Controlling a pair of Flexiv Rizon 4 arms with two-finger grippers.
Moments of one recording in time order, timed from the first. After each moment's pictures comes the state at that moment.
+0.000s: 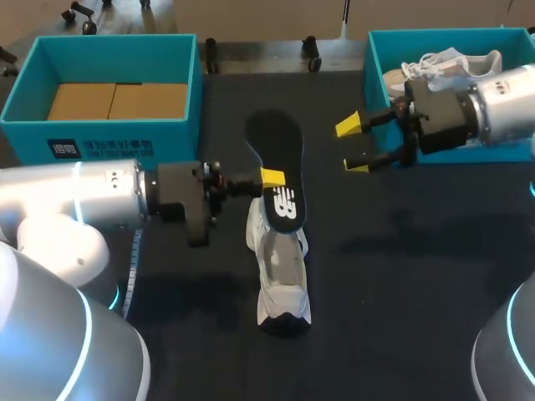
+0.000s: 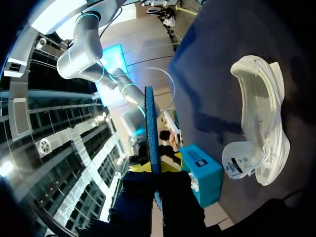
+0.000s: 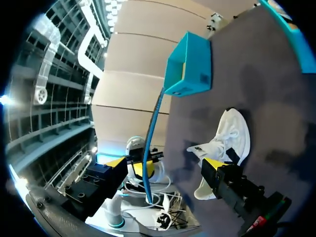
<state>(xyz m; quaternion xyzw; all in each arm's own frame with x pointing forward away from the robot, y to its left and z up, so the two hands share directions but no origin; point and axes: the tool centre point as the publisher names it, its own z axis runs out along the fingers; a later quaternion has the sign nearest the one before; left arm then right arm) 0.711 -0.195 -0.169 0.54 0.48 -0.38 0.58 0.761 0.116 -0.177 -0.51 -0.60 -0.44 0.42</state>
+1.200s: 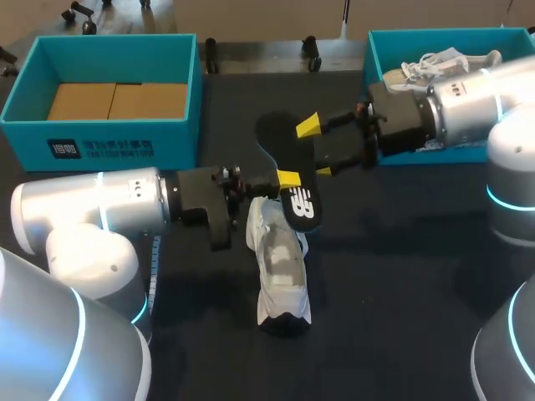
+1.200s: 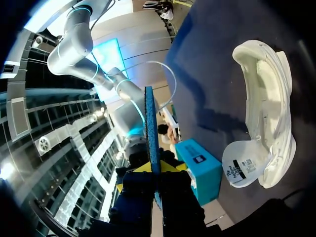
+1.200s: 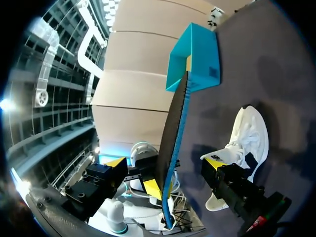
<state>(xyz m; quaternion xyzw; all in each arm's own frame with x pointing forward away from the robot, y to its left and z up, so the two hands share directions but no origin) 0.724 -0.217 -0.185 0.53 0.49 -0.36 0.59 0.762 0.172 -0.177 -0.51 -0.60 -0.44 0.43</state>
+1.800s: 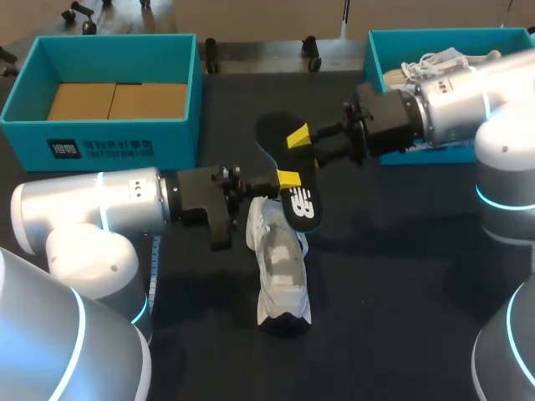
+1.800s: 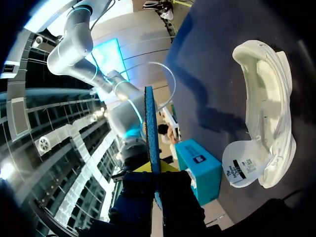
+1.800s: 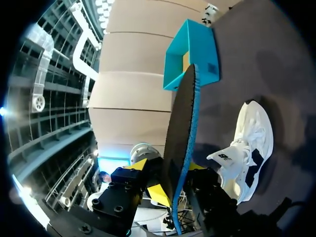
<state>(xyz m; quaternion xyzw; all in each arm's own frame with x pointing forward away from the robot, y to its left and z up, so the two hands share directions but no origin) 0.724 -0.217 -0.185 0.53 0.49 -0.36 0.59 0.757 0.191 -0.171 -0.52 -0.60 -0.43 0.43</state>
